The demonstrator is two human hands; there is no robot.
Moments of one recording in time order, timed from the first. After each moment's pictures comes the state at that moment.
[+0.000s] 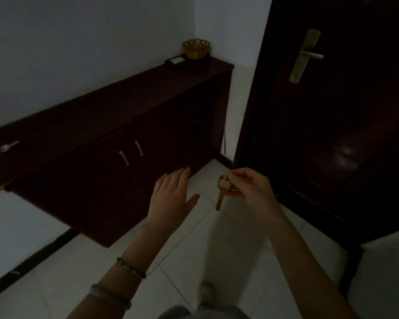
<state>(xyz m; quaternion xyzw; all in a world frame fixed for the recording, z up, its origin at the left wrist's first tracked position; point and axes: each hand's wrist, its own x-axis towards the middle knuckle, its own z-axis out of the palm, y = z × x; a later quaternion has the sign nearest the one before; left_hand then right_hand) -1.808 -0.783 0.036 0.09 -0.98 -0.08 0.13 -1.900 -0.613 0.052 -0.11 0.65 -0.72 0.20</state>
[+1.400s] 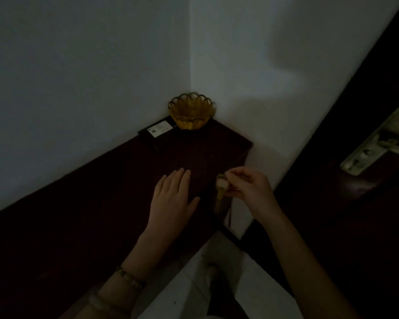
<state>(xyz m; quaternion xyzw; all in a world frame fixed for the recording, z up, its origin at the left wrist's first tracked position) -2.400 -1.041 0.034 0.12 -0.98 -0.05 0.12 -2.505 -0.884 0.052 -0.13 0.66 -0.71 0.19</state>
